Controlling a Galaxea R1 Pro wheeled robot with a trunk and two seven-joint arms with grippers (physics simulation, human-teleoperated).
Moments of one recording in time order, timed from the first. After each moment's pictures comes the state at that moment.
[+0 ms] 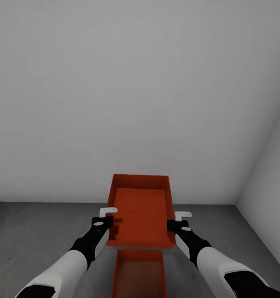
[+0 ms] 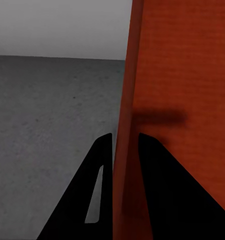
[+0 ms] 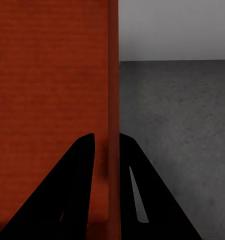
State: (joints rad) left arm -0.73 -0.14 -0.04 -0.43 0.01 0.17 0.30; right arm -0.79 0.10 0.09 -0.20 -0.08 -0.01 -0.16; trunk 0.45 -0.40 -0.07
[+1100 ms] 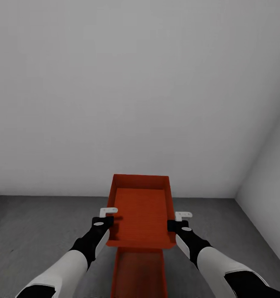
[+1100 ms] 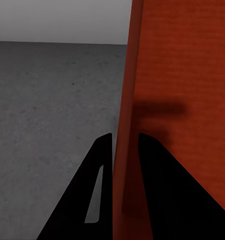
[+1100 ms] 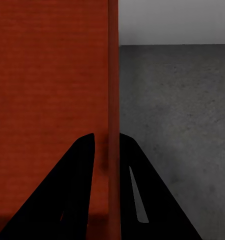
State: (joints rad) left arm -0.73 -0.14 -0.04 -0.43 0.01 0.17 0.30; right arm -0.79 0.10 0.09 -0.20 -0.08 -0.01 -0.15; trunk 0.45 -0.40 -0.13
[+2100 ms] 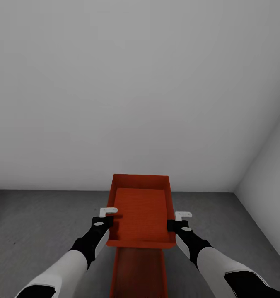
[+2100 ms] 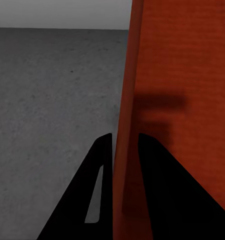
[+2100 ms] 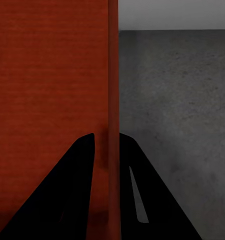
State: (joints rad) left arm -0.73 -0.14 -0.04 -0.43 0.01 0.17 0.30; right arm -0.79 0.10 0.09 -0.20 -0.08 -0.01 -0.15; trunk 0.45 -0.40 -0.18
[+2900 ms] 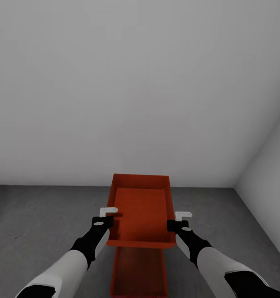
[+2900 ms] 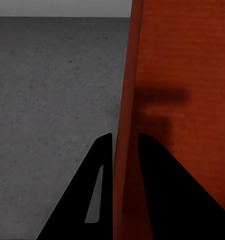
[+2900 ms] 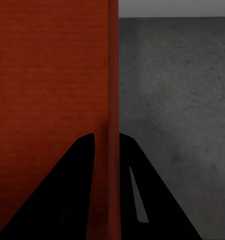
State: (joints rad) left arm -0.73 -0.14 -0.04 -0.43 0.01 0.17 0.30; right arm -0.79 0.10 0.09 -0.20 -0.09 -0.01 -0.15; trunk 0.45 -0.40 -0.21
